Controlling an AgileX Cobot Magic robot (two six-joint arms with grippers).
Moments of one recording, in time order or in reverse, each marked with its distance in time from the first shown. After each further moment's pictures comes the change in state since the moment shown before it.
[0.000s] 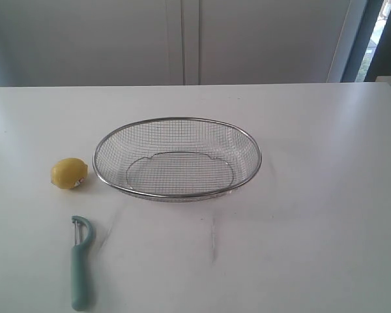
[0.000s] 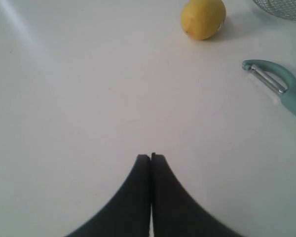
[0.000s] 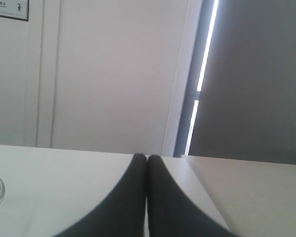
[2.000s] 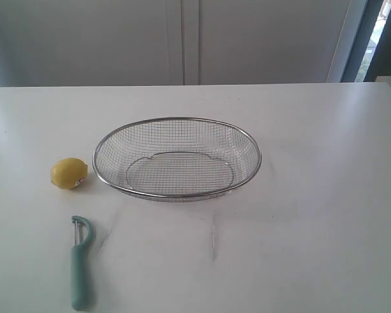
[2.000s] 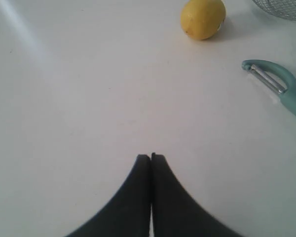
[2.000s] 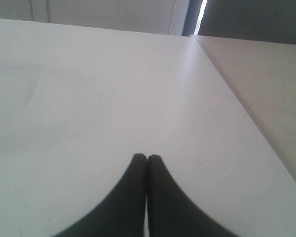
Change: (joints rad) left arm 0.000 0.000 0.000 0.000 0.000 0.000; right arm 0.000 0.000 0.063 -0.006 0.357 0.000
